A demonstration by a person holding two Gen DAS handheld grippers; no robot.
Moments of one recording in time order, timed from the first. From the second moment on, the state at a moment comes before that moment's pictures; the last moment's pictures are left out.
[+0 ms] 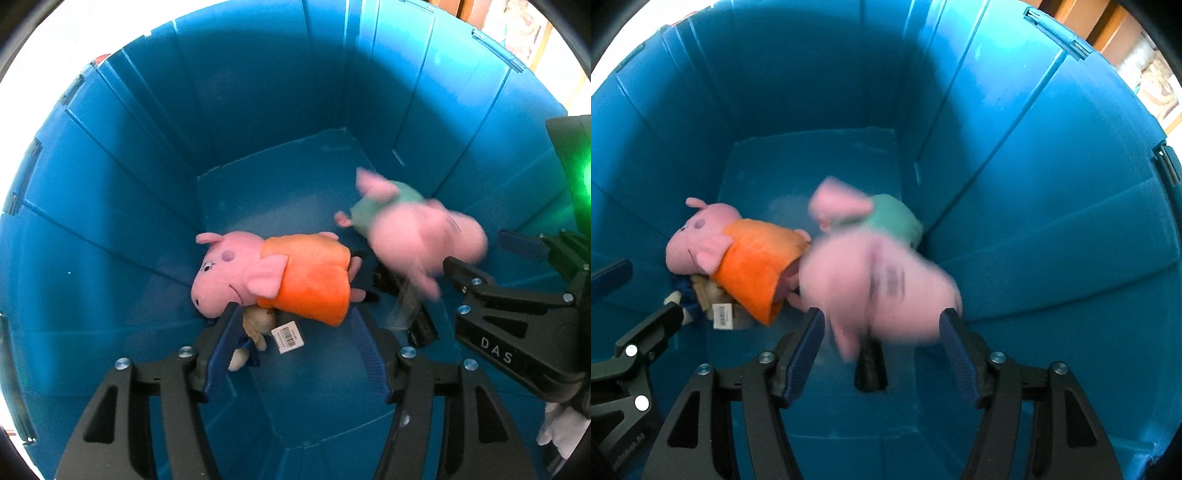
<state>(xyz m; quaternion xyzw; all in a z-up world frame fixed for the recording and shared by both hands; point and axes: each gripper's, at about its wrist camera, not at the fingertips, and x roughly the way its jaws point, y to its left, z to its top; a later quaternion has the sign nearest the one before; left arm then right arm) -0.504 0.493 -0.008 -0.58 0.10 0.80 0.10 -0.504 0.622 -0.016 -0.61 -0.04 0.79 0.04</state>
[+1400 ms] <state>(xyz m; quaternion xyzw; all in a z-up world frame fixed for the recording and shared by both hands) -0.374 0.465 0.129 -0.34 0.05 0.93 0.10 -0.368 0.612 0.140 -0.36 -0.06 0.93 0.00</state>
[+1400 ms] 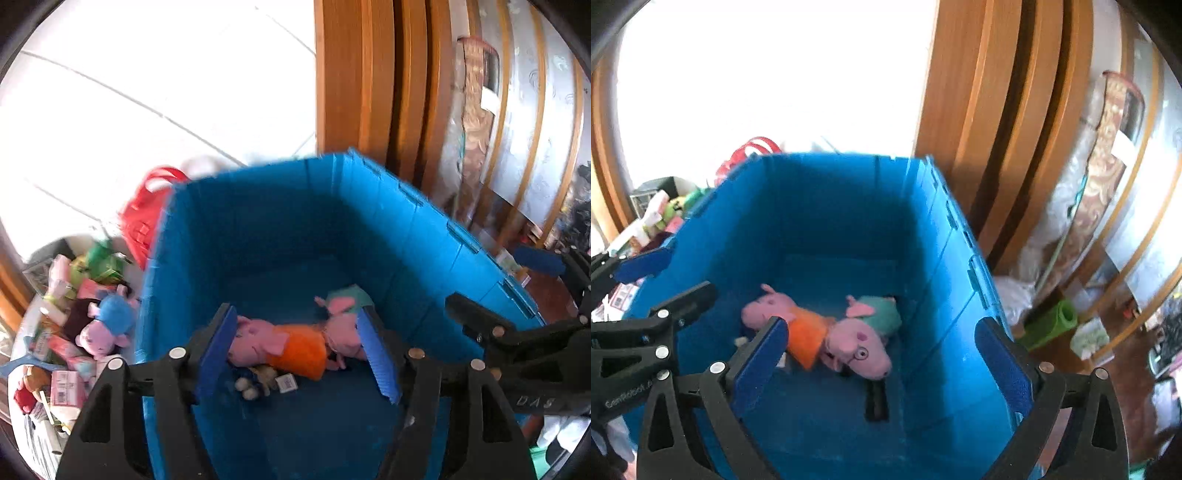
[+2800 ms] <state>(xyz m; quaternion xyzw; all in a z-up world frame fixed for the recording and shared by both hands) -0.119 0.088 0.088 -0.28 -0.05 0.94 -0.19 -0.207 0.327 0.132 -0.25 -0.07 0.95 -0.20</state>
